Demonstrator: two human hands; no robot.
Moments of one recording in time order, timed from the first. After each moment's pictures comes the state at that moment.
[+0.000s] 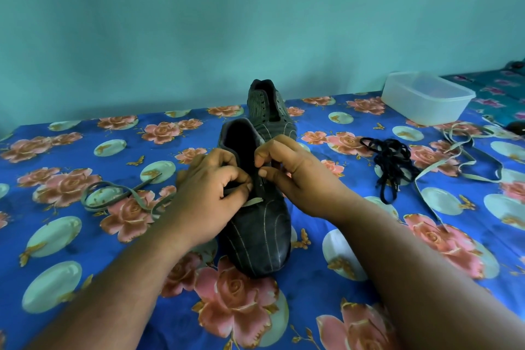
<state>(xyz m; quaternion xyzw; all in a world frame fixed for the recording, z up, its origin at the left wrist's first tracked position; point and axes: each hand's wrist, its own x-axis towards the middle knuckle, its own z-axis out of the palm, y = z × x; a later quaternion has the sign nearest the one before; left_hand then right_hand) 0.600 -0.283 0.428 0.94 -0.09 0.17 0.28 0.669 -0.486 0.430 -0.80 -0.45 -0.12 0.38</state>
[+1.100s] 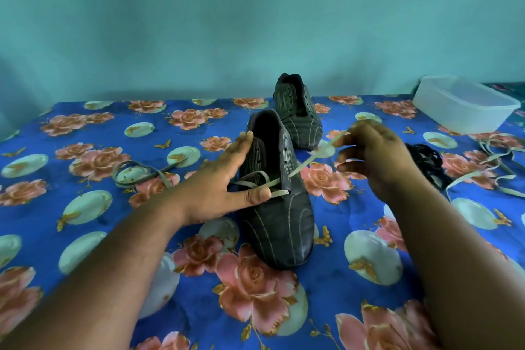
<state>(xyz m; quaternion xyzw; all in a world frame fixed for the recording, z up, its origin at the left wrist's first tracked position) 0.597 -0.244 0.431 0.94 -0.11 -0.06 0.32 0.696 -0.524 0.446 -0.67 -0.04 0.02 0.74</state>
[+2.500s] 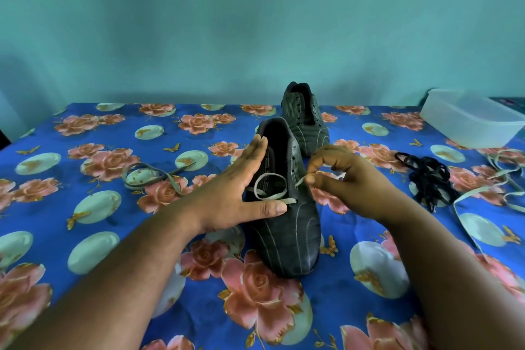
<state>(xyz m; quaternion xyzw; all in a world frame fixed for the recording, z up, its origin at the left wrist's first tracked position) 0.593 -0.255 0.432 0.93 -0.12 -0.05 0.35 0.684 -0.506 0.431 -0.80 -0.40 -0.02 0.45</state>
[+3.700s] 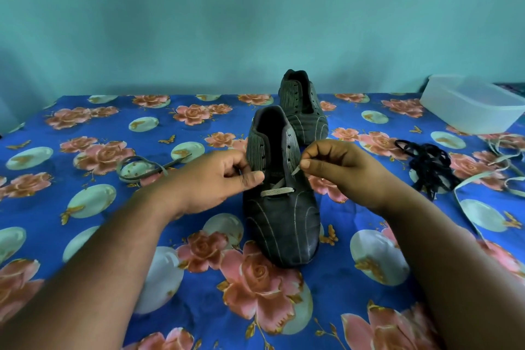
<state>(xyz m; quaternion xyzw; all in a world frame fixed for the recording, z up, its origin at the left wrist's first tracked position) 0.591 -0.247 0.445 0.89 -0.06 -0.03 0.44 0.675 -0.503 0.434 -0.75 -0.33 0.14 0.56</state>
